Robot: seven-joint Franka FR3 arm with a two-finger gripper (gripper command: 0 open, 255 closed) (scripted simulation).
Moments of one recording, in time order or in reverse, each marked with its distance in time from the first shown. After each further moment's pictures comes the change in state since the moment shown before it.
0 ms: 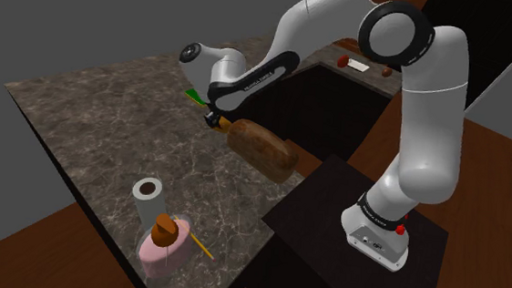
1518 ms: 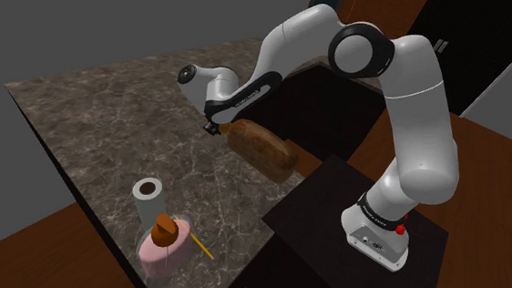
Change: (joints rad) arm 0.021 0.193 -0.056 0.132 -0.079 0.038 0.034
